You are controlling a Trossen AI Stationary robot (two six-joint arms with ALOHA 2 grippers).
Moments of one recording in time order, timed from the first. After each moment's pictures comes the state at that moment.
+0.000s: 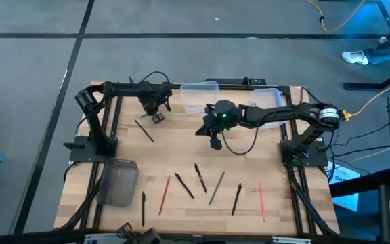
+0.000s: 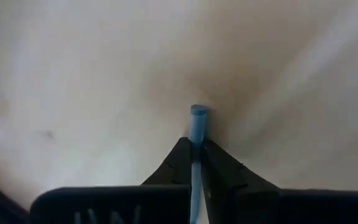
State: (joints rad) left arm 0.70 1.80 1.05 -0.76 -0.26 0.00; right arm -0.19 1.61 0.98 0.10 -0.33 -0.14
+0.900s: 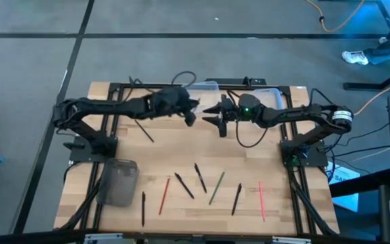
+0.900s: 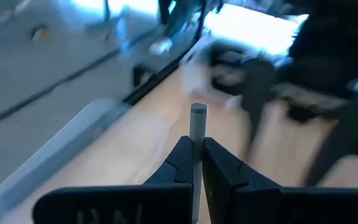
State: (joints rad) left arm 0.24 1.48 1.06 0.06 -0.24 -0.23; right arm -0.32 1.49 0.70 0.65 -0.27 0.10
